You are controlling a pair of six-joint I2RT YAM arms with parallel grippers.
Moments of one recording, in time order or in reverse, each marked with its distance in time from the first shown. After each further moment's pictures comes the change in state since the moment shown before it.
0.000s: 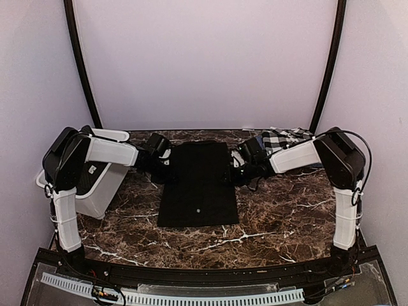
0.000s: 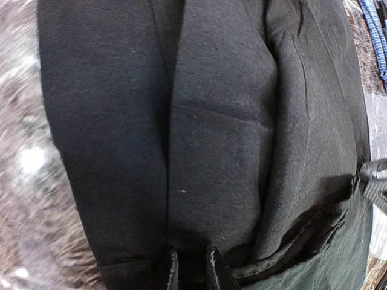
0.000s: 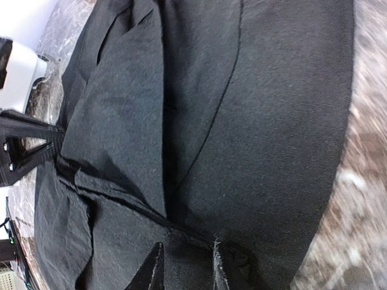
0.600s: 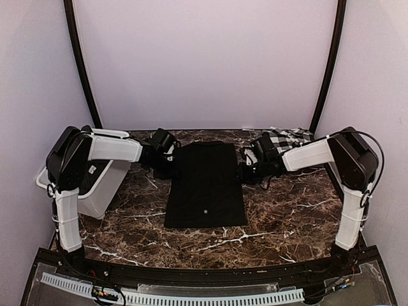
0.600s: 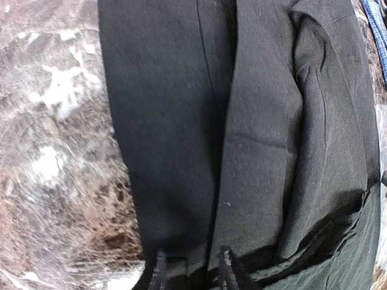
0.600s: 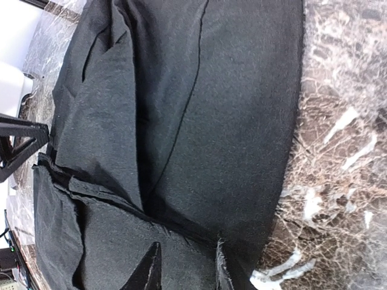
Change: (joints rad) left arm -0.027 0.032 0.107 -0.079 -0.083 -0.007; right arm -0.075 -0.120 -0.117 -0.031 0.021 0.005
